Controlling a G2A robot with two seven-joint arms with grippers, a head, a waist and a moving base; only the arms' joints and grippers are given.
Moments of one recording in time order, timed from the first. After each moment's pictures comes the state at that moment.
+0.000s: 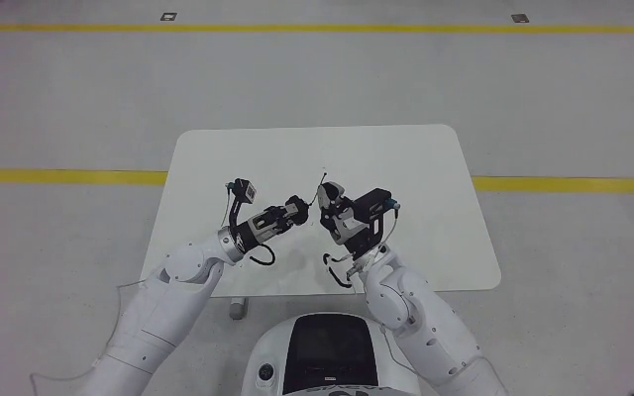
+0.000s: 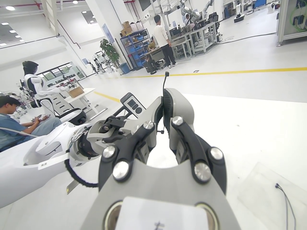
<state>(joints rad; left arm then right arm) 1.36 -1.09 -1.15 -1.50 -0.48 -0.34 -0.73 -1.52 -1.38 1.01 -1.76 -1.06 -0.10 -0.12</state>
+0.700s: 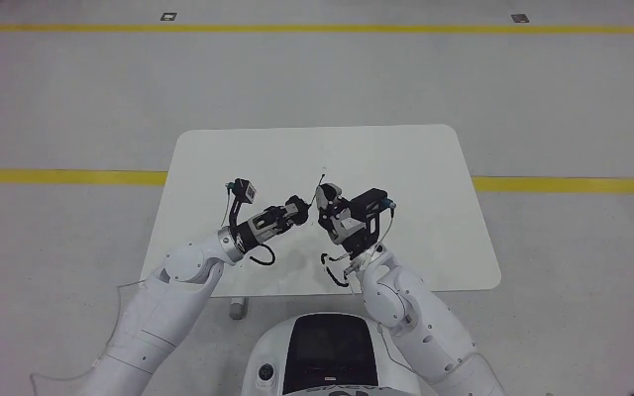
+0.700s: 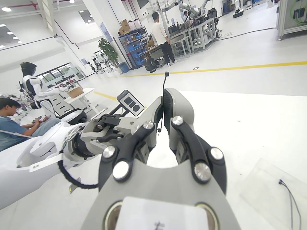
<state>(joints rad) 1.36 -1.09 -1.15 -1.50 -0.48 -0.34 -0.73 -1.50 -1.39 0.99 -1.71 -1.04 -0.08 -0.12</state>
